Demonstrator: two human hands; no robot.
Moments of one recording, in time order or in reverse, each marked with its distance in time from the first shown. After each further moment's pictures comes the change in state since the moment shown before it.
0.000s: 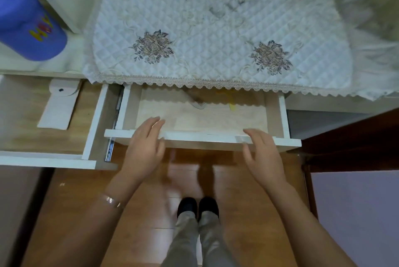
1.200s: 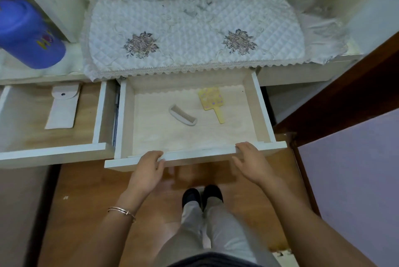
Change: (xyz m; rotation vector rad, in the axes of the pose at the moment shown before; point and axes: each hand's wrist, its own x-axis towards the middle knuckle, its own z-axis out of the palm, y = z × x) left_hand -0.114 -0.005 0.014 -0.135 -0.226 -0.123; right_hand -0.116 0.011 0.014 -0.005 -0.284 0.200
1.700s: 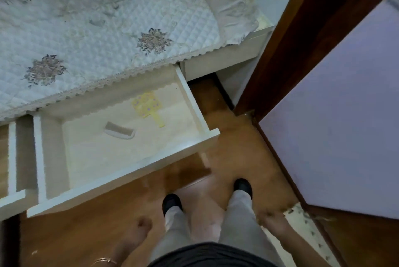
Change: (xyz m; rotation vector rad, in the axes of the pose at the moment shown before) left_hand -0.049 0.019 0.123 -0.131 -0.547 -0.418; right_hand -0.159 0.201 0.055 0.752 -0.123 0.882
